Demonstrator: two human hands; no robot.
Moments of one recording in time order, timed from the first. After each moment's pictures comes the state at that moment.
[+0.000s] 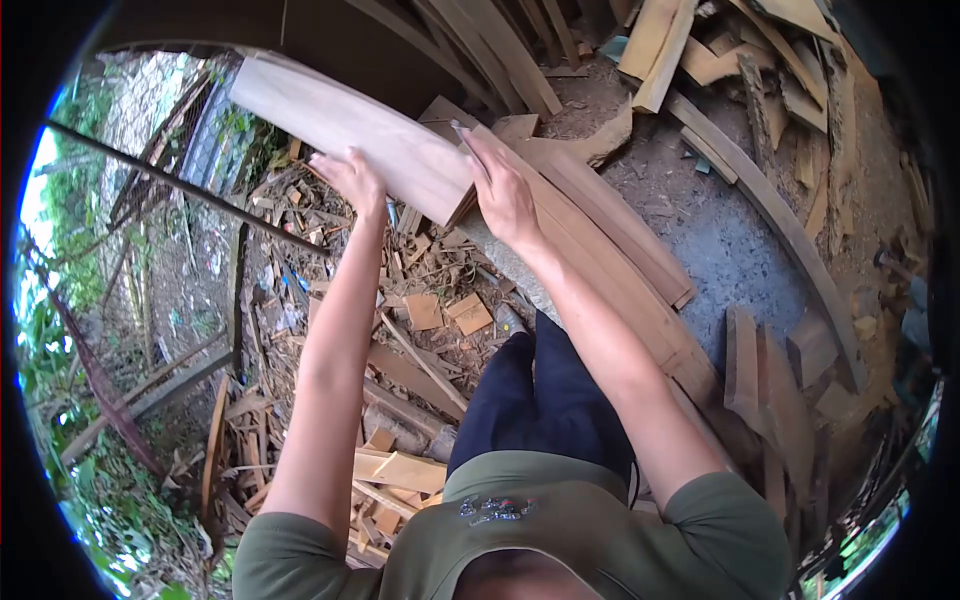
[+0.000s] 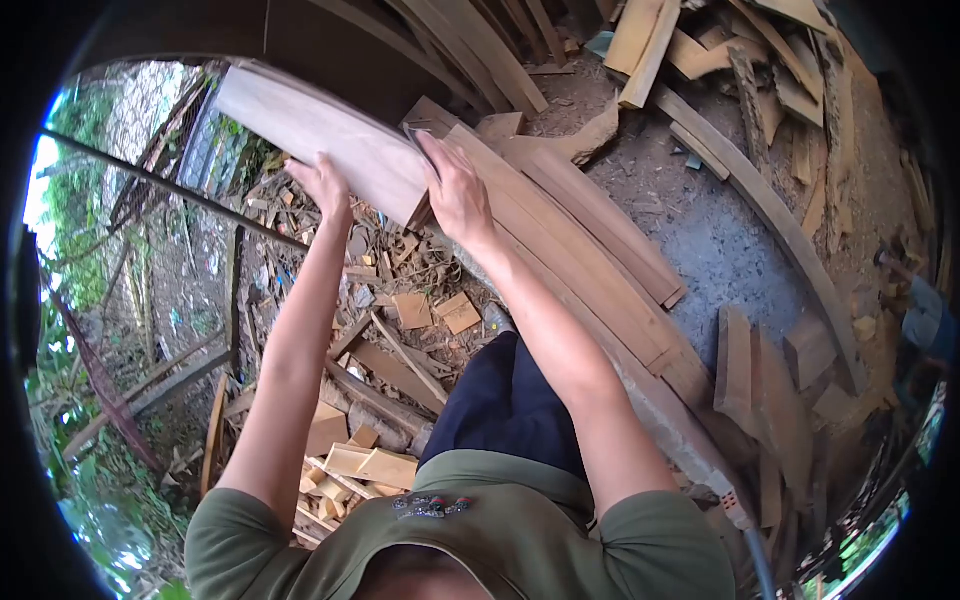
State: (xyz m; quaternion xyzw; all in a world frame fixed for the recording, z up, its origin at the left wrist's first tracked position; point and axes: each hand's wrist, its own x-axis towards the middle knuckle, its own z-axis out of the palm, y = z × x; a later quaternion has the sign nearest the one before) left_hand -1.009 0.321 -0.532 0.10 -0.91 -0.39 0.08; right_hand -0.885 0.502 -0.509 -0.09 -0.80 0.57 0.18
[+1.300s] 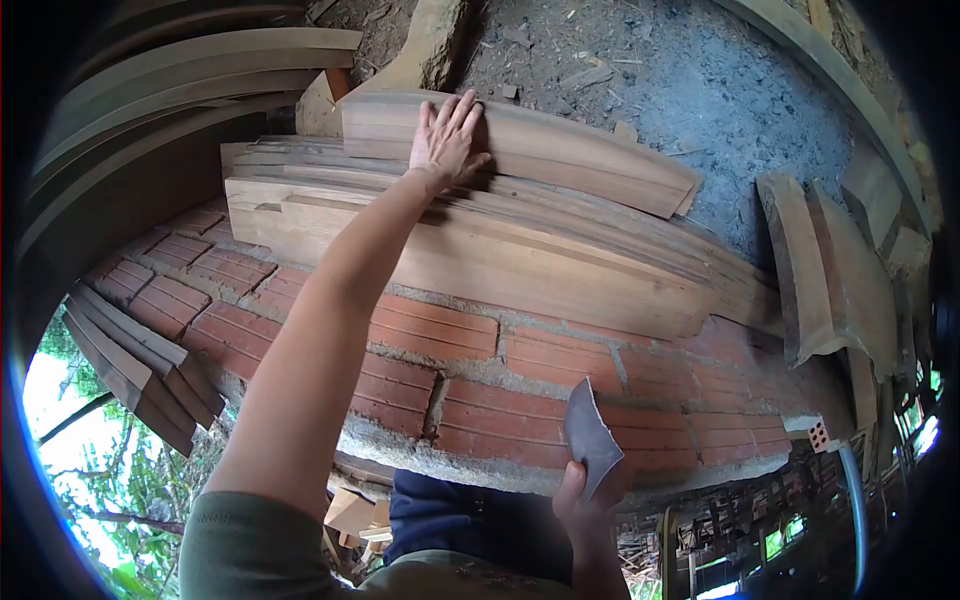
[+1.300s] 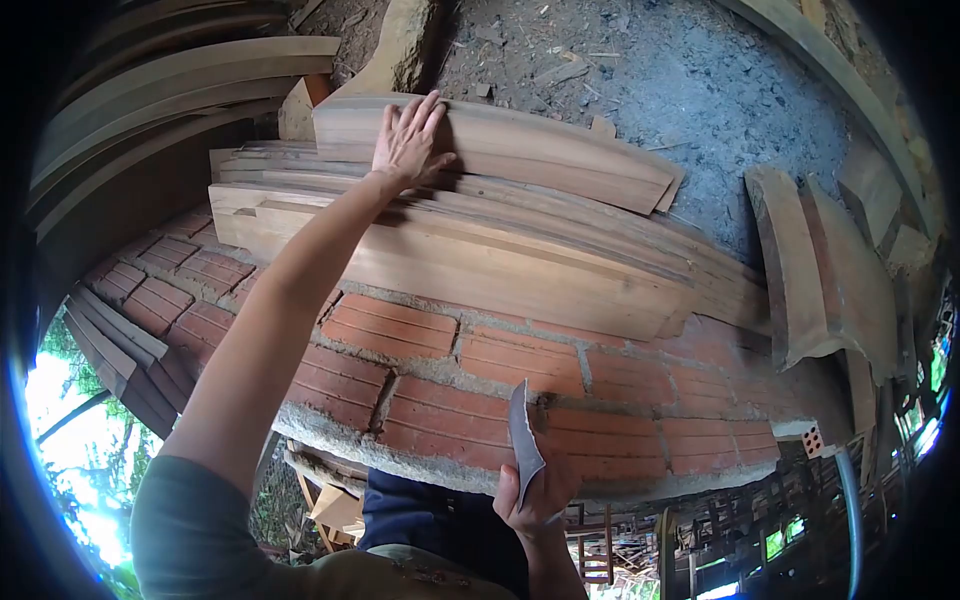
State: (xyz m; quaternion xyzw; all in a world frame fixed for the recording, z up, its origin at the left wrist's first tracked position) left_hand -0.850 0.637 -0.912 -0.65 -0.74 0.11 -0.15; right_hand -0.529 0.584 -0.582 -0.46 -0.80 0.39 0.07
